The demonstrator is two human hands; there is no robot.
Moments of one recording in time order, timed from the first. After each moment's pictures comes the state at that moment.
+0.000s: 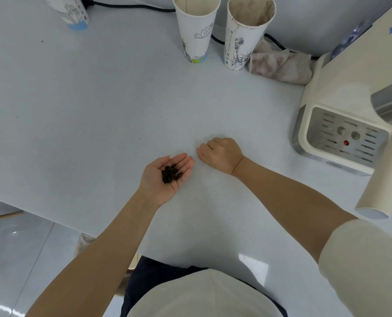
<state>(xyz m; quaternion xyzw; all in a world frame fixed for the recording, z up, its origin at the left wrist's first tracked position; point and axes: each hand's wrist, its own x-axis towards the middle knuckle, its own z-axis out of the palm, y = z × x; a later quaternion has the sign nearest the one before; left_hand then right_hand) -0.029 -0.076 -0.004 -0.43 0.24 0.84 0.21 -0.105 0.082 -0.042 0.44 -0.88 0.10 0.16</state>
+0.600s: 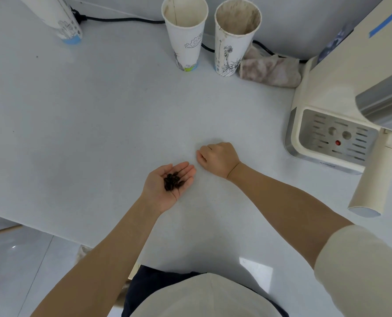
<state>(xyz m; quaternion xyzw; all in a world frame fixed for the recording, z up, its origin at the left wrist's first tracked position) -0.031 -0.069 -0.009 -0.43 0.25 0.83 0.25 -0.101 0.081 -0.041 0.34 -0.92 0.17 0.09</state>
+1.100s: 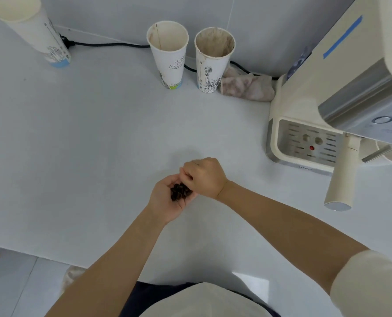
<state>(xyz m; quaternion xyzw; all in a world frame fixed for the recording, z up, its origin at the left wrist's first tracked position) -0.032 -0.041 -0.003 -0.40 0.25 0.84 0.27 -0.071 0.072 0.000 0.30 -0.90 0.29 0.12</state>
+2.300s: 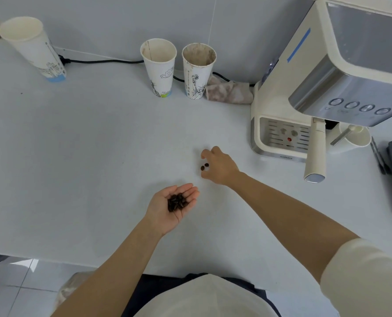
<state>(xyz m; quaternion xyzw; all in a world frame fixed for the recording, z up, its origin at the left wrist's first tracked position) 0.007 -0.050 0.002 -0.33 0.26 0.85 0.33 -0.069 0.110 0.002 0.06 -0.96 0.15 -0.23</state>
